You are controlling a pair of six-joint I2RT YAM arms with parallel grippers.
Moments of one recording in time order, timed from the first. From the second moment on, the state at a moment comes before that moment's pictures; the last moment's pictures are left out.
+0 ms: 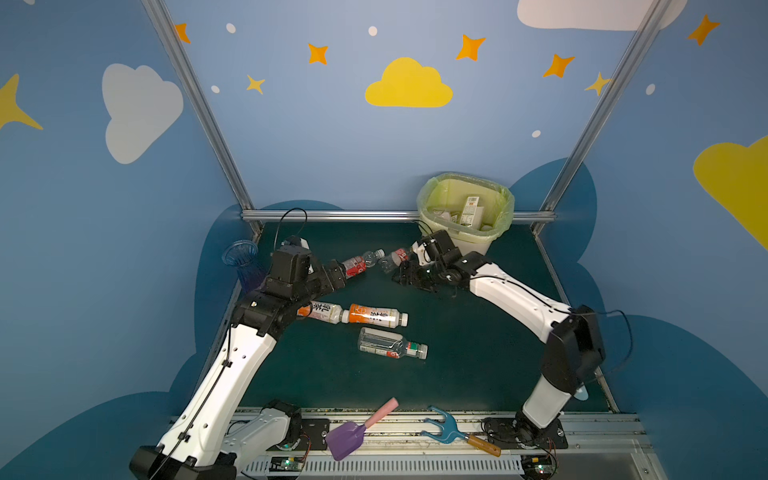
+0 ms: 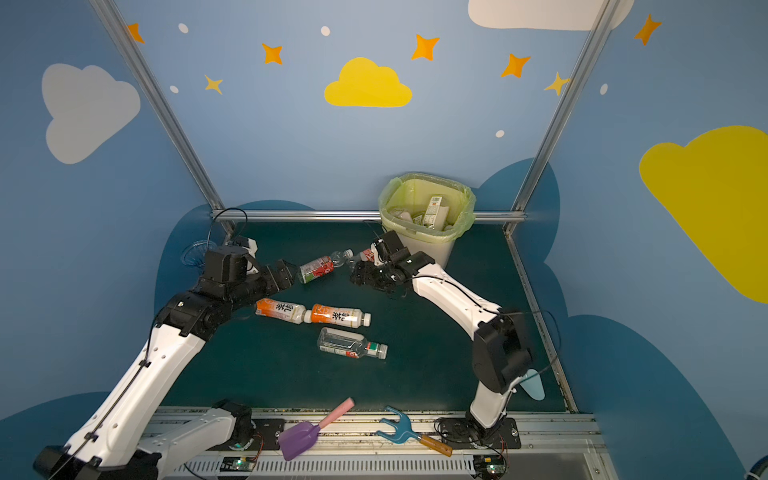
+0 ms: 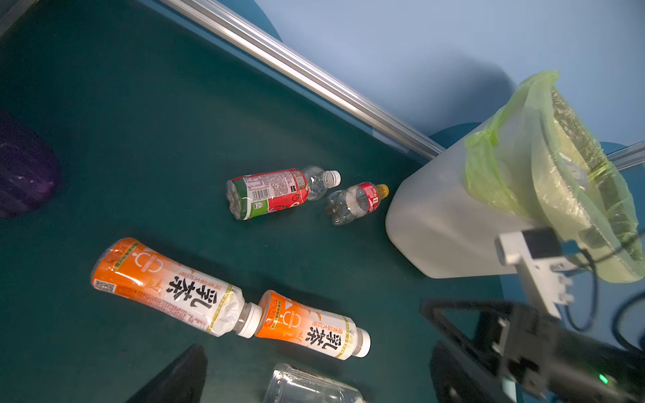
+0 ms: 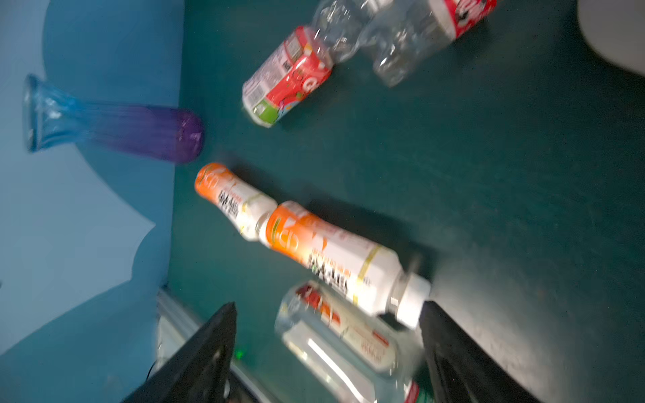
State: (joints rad) left arm -0.29 1.03 1.16 -0.76 -0.01 -0.65; right arm 0.68 1.81 1.53 -0.58 -0.23 0.72
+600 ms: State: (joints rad) left arm -0.26 0.89 1.15 -0.82 -0.01 -0.63; right arm 0.70 2.35 2.14 -0.66 0.19 0.86
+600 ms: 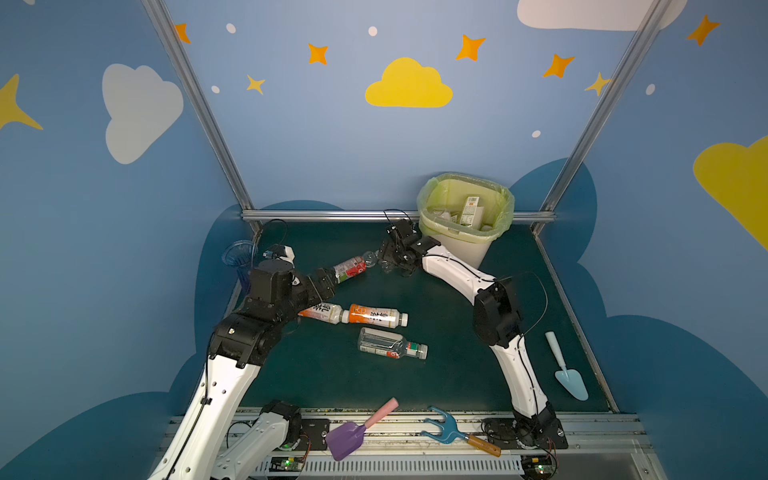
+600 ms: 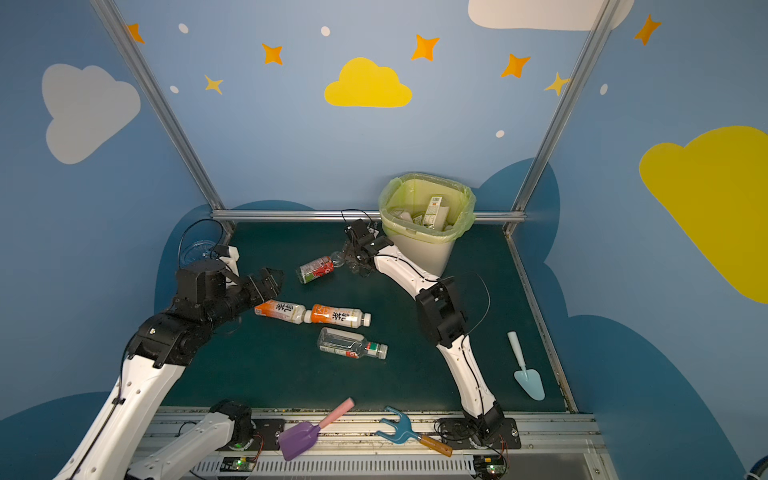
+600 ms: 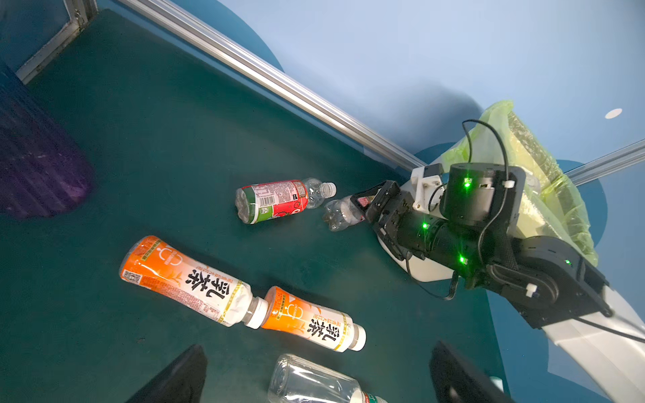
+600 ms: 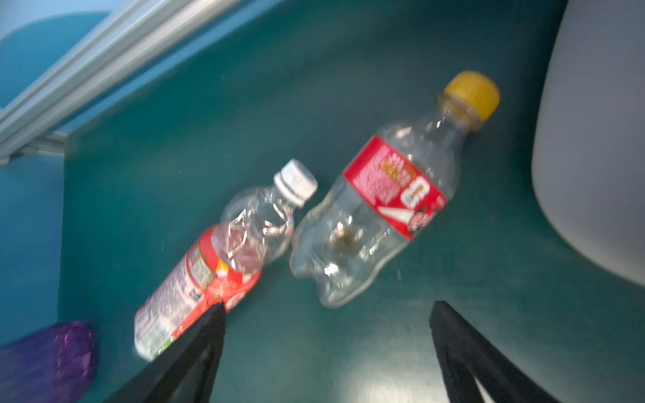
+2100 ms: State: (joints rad) left arm -0.21 0.86 1.18 -0.88 -0.03 -0.58; right arm 0.61 2.49 2.17 -0.73 0.07 0.82
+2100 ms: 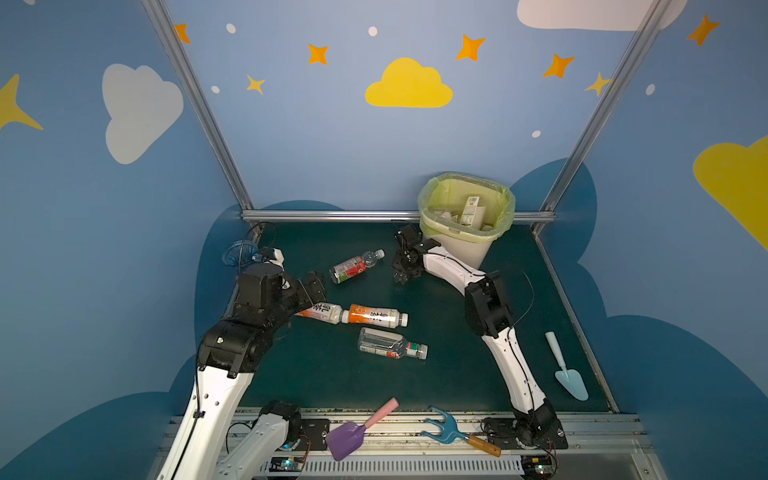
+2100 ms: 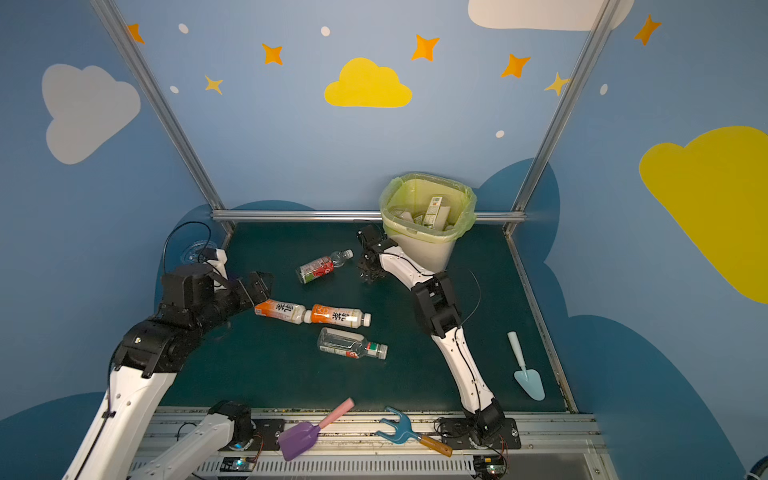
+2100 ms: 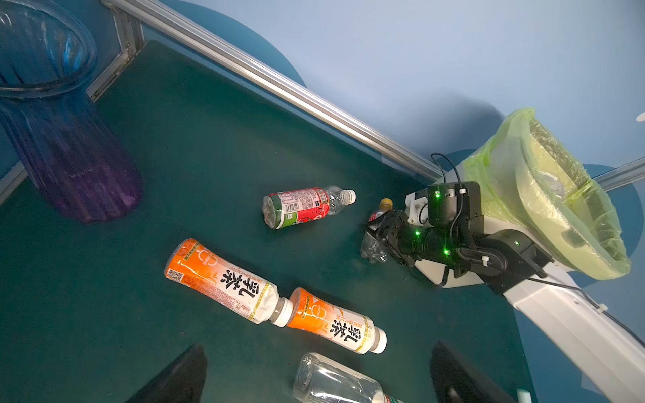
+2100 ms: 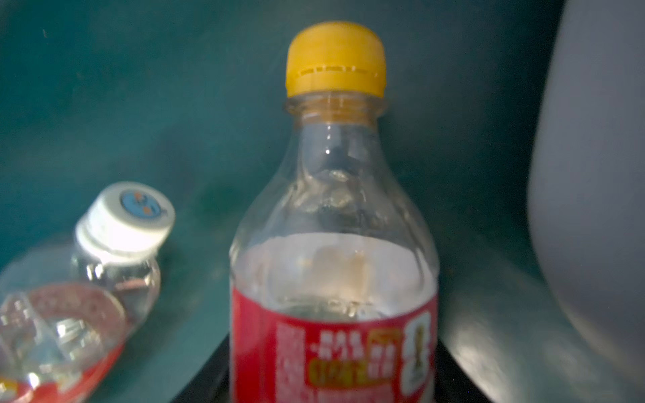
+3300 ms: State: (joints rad) left arm -0.21 1.02 1.21 -0.81 0.08 -0.60; right arm 0.40 2.10 2.79 -0.84 -0.04 0.22
